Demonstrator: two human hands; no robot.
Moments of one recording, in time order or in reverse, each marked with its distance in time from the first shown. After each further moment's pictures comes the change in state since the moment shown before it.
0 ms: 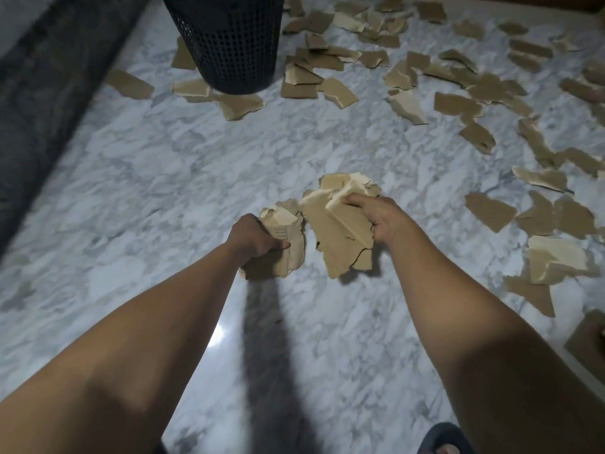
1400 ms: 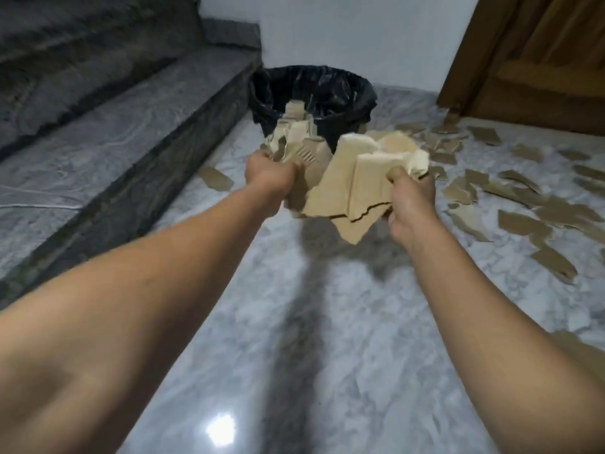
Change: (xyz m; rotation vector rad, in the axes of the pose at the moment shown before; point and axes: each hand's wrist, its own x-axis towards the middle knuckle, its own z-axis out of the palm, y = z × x) left_hand 0.038 0.135 -0.216 -0.791 0.455 0.222; right_hand -0.001 -0.184 0.108 0.381 0.058 -0.607
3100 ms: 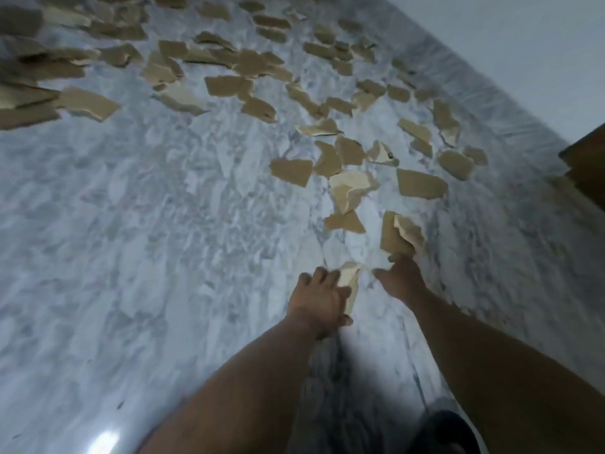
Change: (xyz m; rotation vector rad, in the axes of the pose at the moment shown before) left_hand -0.428 -0.246 0.239 1.151 -1.484 1.174; right_hand -0.225 0.128 -0.512 -1.033 0.593 0.616
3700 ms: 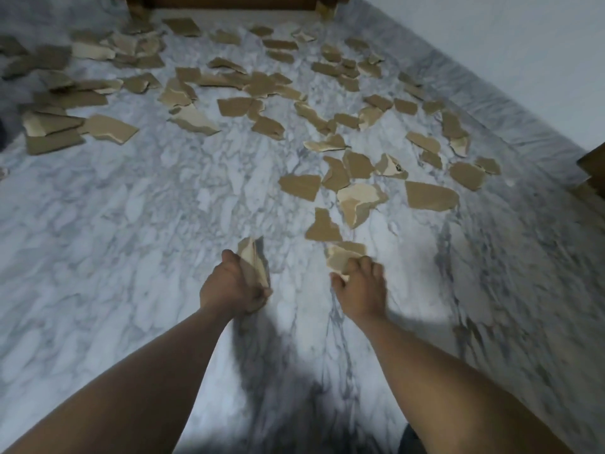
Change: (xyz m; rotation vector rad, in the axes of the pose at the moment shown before) left_hand -0.059 -0.131 -0.031 -0.513 0.230 -0.797; right_hand -0.020 -0.035 0.080 -0.320 0.369 -0.518
